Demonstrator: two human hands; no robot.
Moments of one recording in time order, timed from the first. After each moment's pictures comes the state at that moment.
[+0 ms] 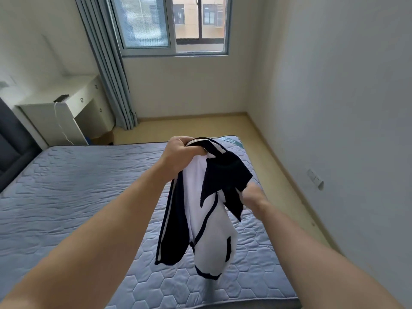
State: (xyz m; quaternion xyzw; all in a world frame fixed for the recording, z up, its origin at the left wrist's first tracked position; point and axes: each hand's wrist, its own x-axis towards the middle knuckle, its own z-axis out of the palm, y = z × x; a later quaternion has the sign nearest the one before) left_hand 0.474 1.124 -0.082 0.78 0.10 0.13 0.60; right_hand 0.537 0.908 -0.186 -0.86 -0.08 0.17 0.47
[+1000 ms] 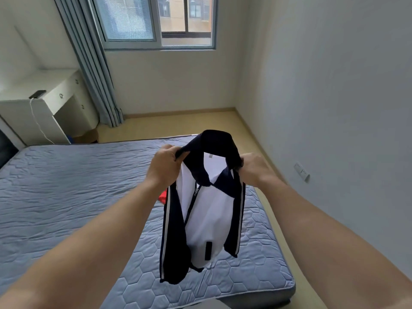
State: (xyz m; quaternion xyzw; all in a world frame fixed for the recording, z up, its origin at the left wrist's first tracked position) left_hand 0.496 1.145 -0.155 0.91 0.10 0.23 0.33; right_hand 0.587 0.896 -0.136 -0.94 -0.18 0.07 0.28
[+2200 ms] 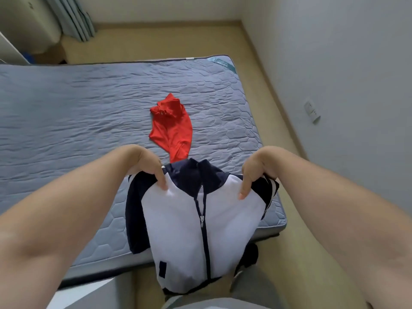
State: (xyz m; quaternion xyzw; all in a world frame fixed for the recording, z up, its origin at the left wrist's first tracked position) left_hand 0.513 1.224 -0.285 0.73 0.23 -0.57 0.30; right_hand 0.613 0.931 -0.254 -0.74 -0.04 0.67 -0.04
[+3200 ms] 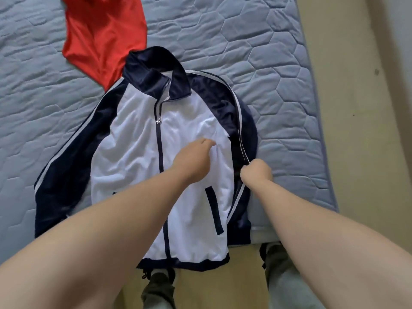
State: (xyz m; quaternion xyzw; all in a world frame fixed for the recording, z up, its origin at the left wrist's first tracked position) left_hand 0.647 0.987 -0.795 0.93 0.11 -0.29 0.22; right_hand 0.684 0.806 -0.823 -0.86 0.19 0.44 0.18
